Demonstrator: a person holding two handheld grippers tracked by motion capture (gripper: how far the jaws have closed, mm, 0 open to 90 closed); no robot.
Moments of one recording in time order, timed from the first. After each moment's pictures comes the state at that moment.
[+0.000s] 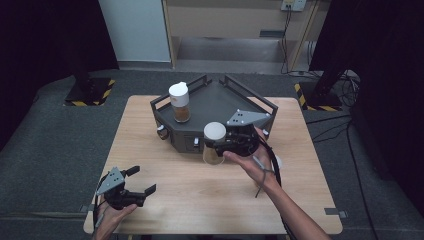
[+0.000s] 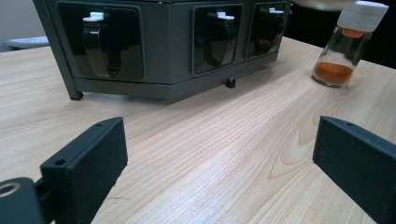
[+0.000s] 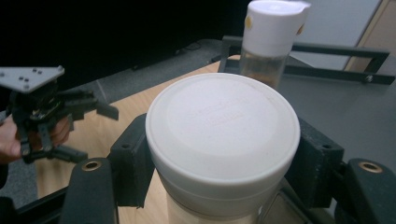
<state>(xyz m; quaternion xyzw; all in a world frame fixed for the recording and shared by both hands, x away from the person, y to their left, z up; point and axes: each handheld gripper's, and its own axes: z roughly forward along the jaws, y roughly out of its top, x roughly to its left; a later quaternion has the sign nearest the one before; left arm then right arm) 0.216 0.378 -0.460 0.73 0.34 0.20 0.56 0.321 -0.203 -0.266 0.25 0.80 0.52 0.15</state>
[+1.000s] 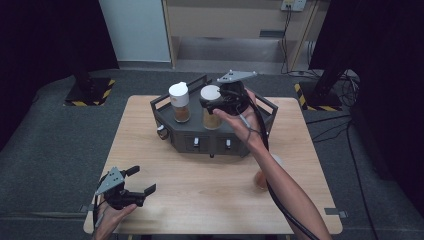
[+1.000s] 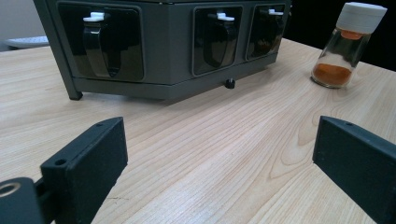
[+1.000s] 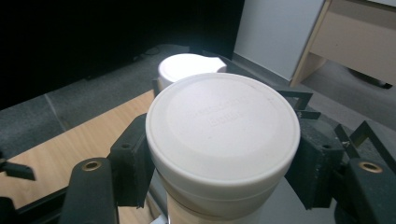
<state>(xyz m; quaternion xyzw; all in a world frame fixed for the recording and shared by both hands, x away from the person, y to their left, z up) 0.217 0.380 -0.461 0.73 0.34 0.20 0.56 0.387 -0.163 -0.225 0.30 0.79 0.49 0.20</state>
